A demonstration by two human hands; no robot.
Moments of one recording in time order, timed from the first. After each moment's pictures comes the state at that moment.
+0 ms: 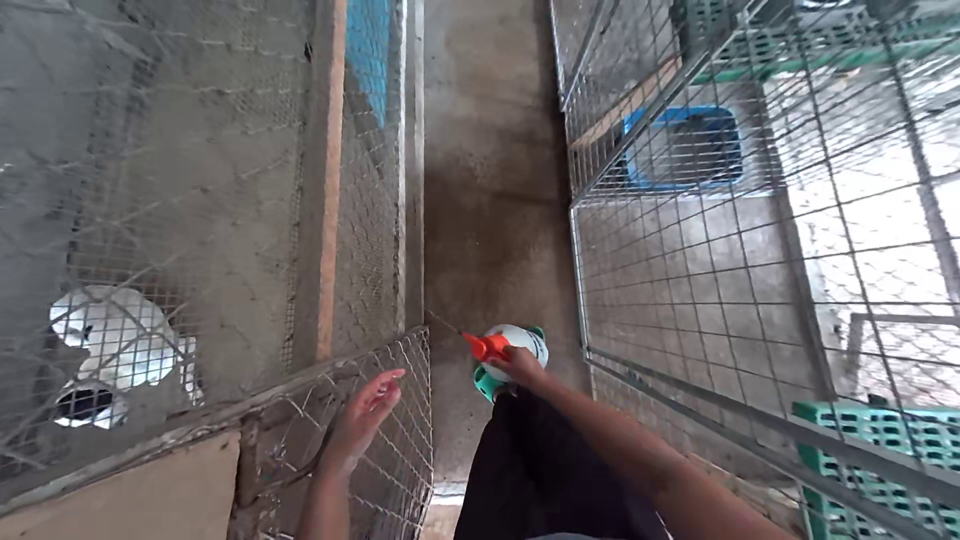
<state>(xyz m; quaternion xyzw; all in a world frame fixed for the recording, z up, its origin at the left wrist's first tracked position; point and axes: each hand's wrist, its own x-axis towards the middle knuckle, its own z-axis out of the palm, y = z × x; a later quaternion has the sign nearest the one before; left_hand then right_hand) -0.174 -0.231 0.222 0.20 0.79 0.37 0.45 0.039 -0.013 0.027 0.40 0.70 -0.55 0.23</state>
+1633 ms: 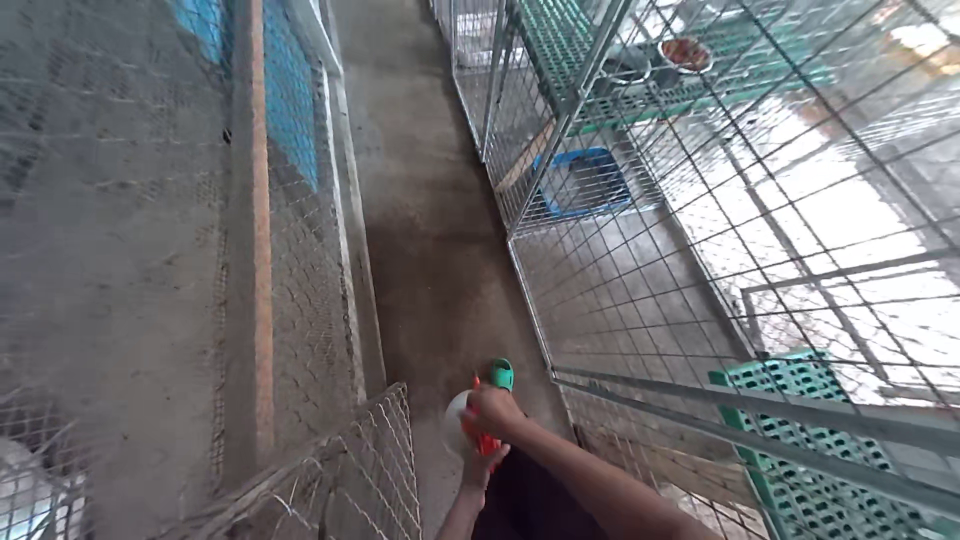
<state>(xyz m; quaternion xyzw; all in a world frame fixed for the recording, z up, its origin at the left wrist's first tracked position) 0.019 -0.172 0.056 0.01 0.67 0.41 0.62 0.045 -0.017 0.117 0.38 0.75 -0.48 0.24</state>
